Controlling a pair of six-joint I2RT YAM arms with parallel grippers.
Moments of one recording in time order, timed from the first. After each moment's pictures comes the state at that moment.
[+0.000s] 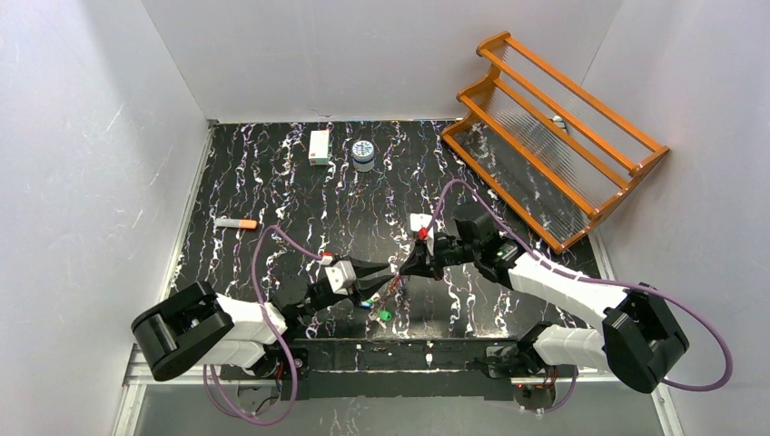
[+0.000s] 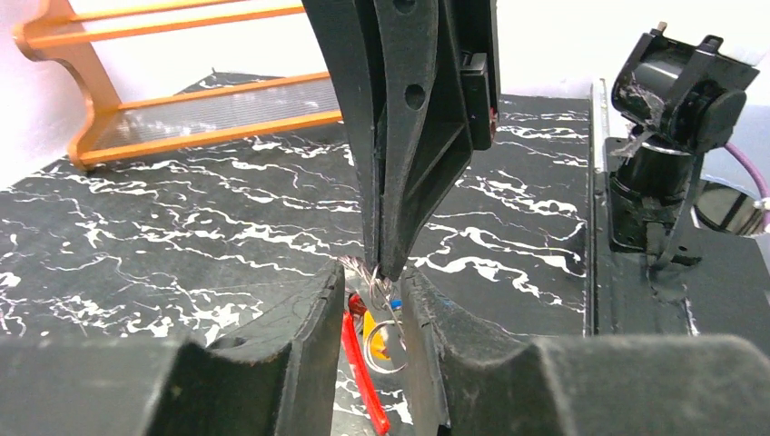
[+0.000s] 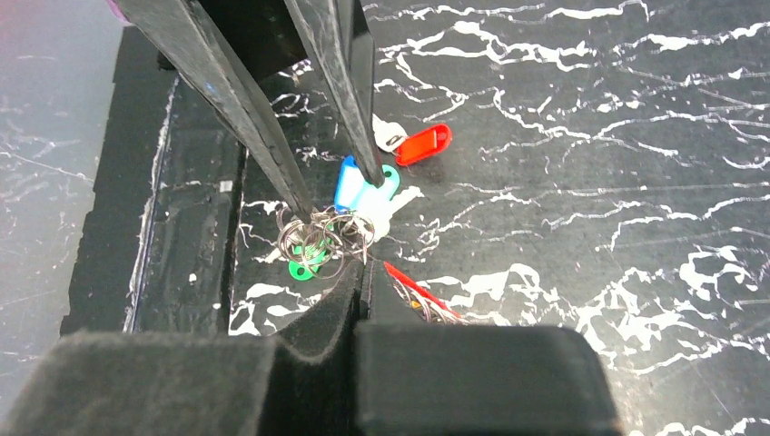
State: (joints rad) left arm -0.92 1.26 0.06 1.39 0.29 0.02; right arm 0.74 1.19 0.61 0.10 -0.84 -0.29
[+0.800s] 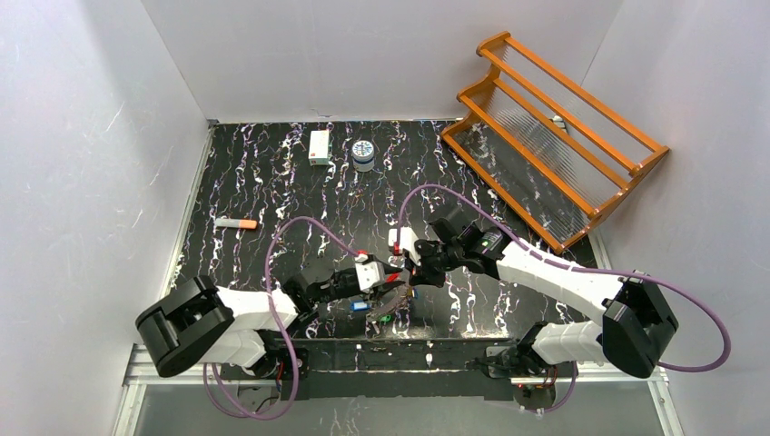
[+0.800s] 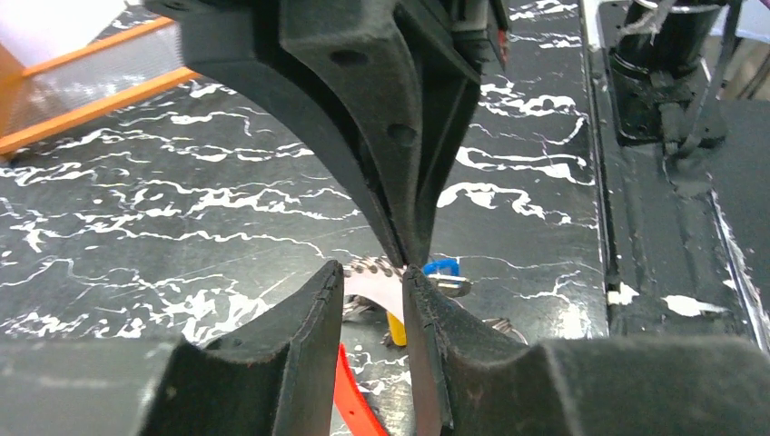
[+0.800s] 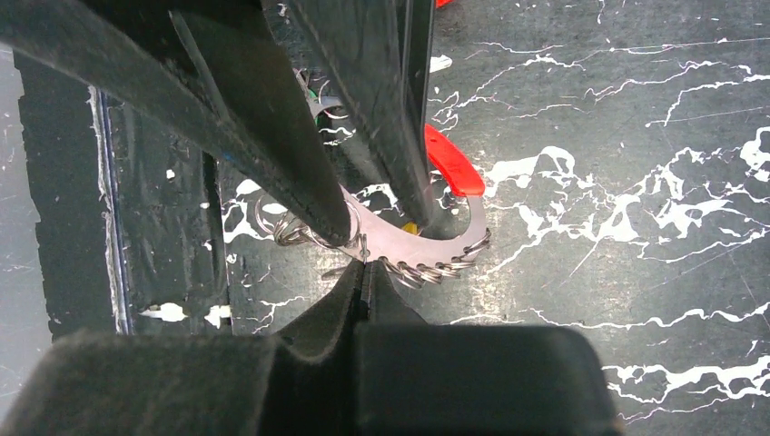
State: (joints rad) left arm -0.92 1.27 0.23 0.99 0.41 0.23; right arm 0.86 1.27 0.84 -0.46 -0.53 -0.46
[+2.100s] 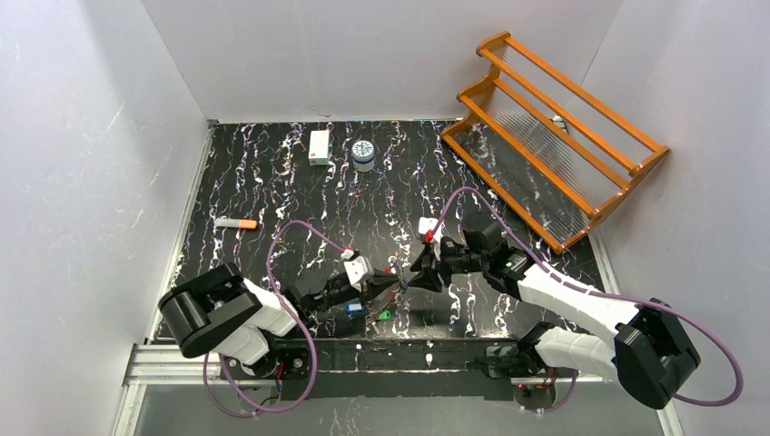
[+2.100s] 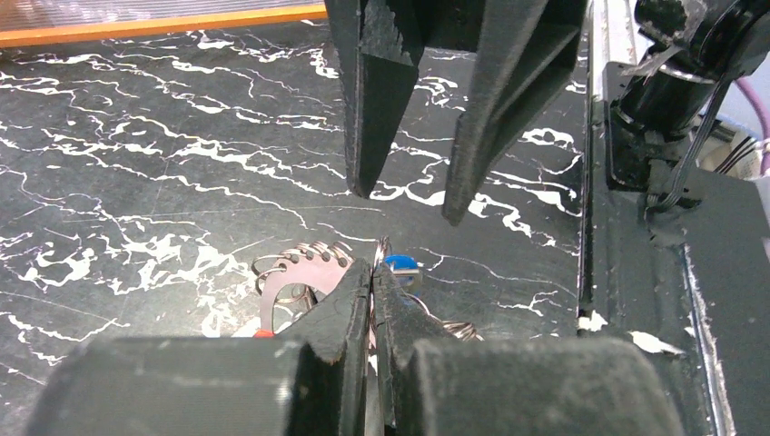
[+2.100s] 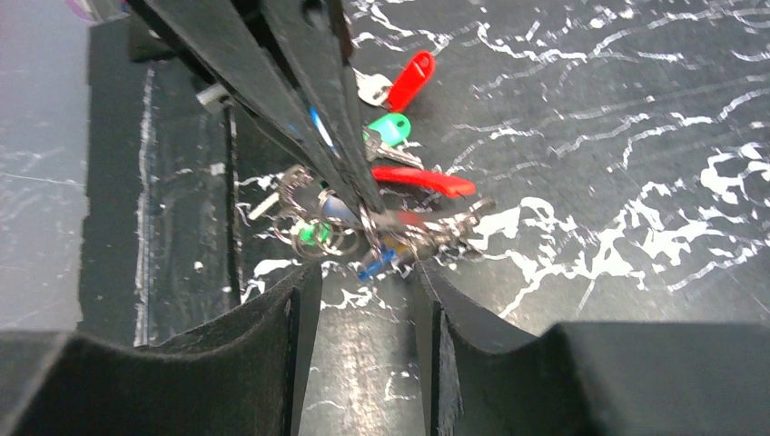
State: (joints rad) left arm -0.92 1.43 0.12 1.30 0.32 0.00; right arm 0.73 1.09 0.55 0.00 -0.69 -0.21
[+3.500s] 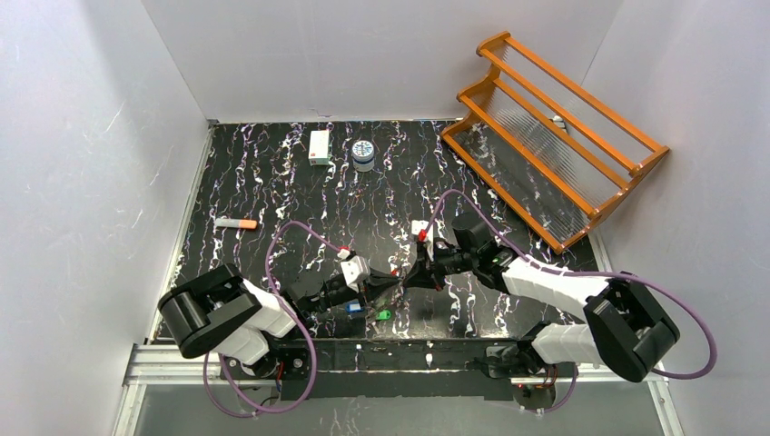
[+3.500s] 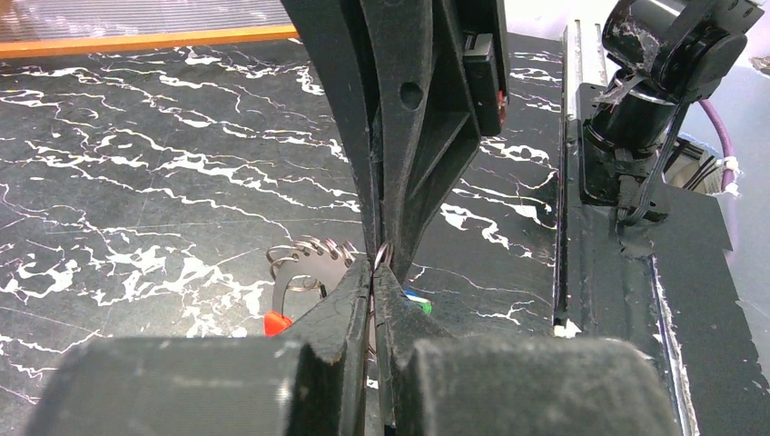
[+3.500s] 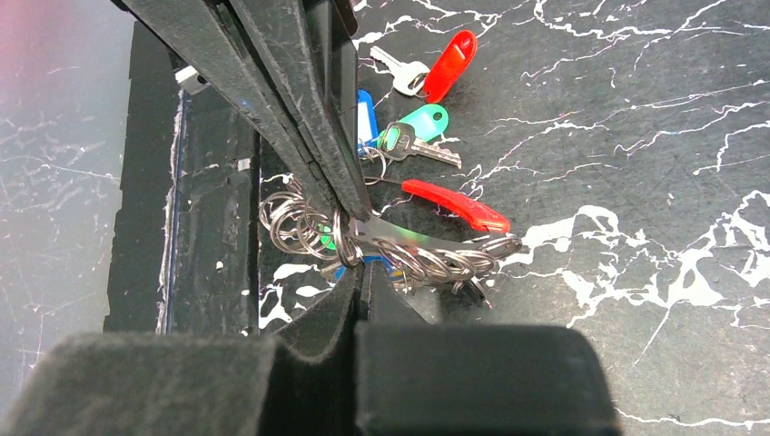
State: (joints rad) left arm -0.92 1.44 0.11 1.38 0.34 -0.06; right arm 0.72 1.25 0.53 0.15 -0.83 -0.16
